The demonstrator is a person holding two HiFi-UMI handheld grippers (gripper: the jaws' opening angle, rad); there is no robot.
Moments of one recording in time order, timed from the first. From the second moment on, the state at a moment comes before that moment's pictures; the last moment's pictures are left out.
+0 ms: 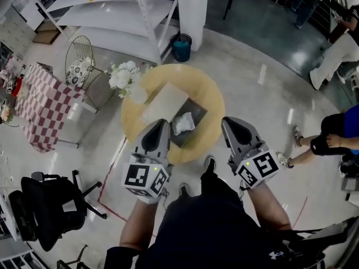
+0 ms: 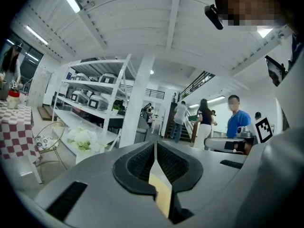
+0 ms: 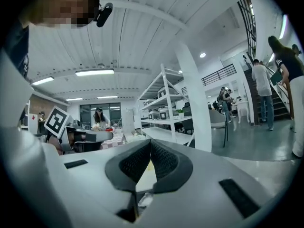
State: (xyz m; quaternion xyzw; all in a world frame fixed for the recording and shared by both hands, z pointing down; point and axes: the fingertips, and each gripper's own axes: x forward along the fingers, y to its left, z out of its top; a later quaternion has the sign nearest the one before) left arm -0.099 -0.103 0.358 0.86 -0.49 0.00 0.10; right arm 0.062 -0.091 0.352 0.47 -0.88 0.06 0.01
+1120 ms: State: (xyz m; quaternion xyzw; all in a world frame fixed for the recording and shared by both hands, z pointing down) left arm -0.081 -0.175 0.580 0.78 -0.53 0.21 0.27; right arm 0.076 -0.214 0.454 0.36 -0.91 0.20 0.06
